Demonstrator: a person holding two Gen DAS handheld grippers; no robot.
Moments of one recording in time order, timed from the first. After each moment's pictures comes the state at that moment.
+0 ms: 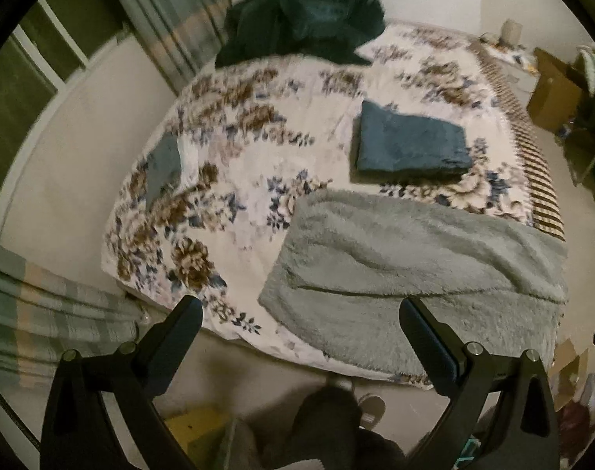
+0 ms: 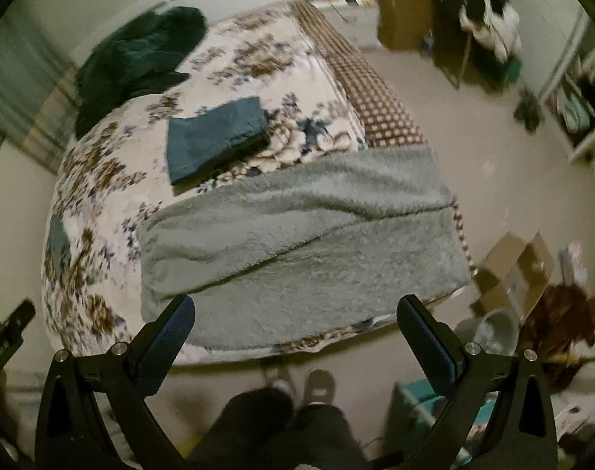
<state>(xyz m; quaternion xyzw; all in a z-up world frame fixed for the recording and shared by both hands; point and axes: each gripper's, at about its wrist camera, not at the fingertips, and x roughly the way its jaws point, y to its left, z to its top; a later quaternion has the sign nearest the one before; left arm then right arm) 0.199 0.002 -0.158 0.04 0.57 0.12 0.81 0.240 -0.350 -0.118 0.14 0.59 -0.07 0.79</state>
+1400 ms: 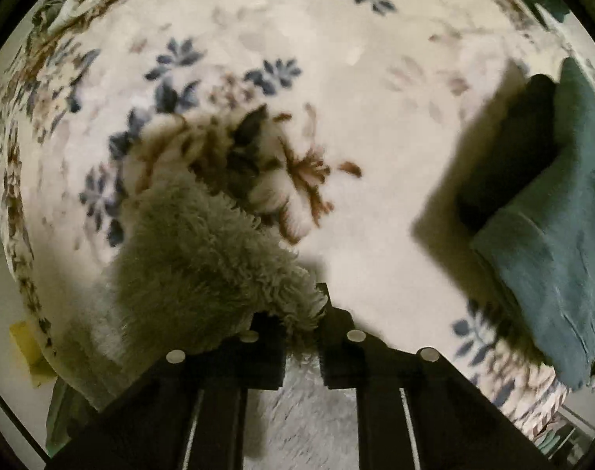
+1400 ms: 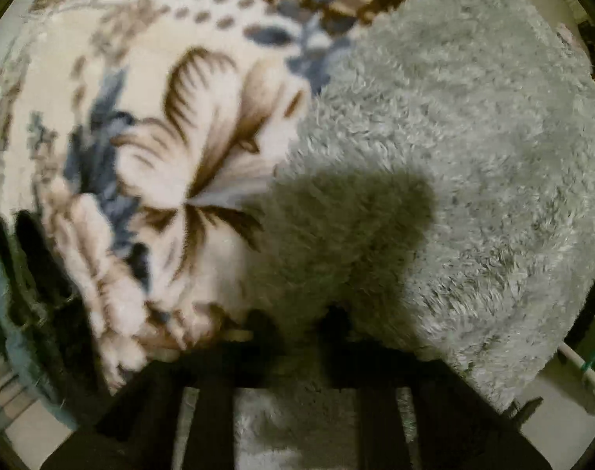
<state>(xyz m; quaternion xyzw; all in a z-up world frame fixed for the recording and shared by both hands) 0.455 0.075 -0.497 -0.26 0.67 0.22 0.66 0.594 -0.498 -0.609 0.41 0.66 -0.28 0.57</state>
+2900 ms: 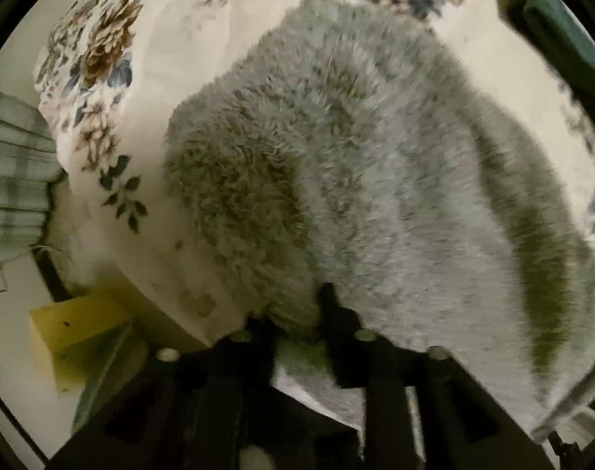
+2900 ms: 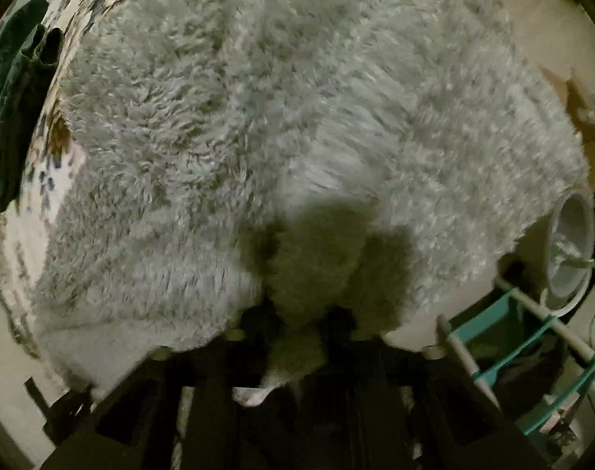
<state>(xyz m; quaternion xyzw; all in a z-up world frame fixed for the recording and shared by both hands) 0.176 0.080 -0.532 -0.18 0.69 0.23 0.66 0.274 -0.533 -0.593 0.32 0.71 -0.12 0.62</state>
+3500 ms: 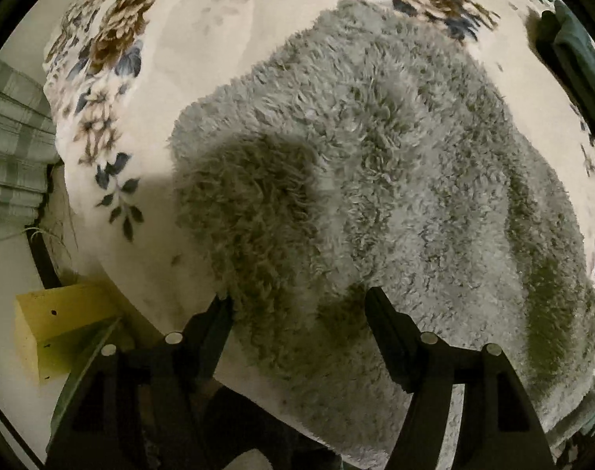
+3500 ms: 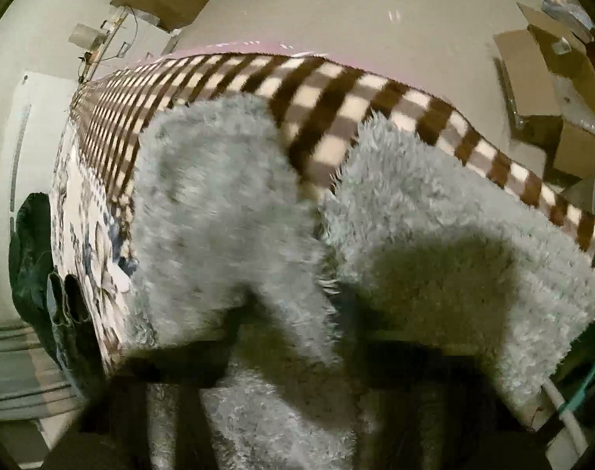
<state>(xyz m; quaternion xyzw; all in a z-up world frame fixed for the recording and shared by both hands) 0.179 0.095 -0.563 -0.20 0.67 0.26 0.66 0.302 -0.750 -0.598 0.49 0.52 -0.24 0.66</state>
